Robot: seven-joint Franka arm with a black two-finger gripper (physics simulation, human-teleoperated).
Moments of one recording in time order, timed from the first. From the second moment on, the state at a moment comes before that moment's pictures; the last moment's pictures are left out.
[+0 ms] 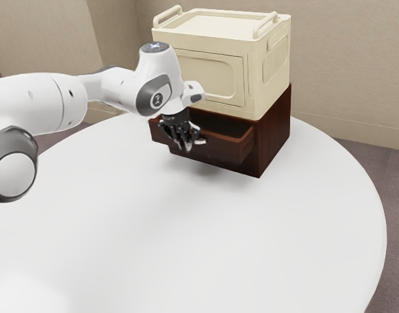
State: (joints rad) arm 0.01 0.59 -0.09 -1.36 0.10 2.16 -0.16
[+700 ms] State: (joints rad) arm 0.01 0.77 -0.10 -1.14 0.10 2.34 -0.07
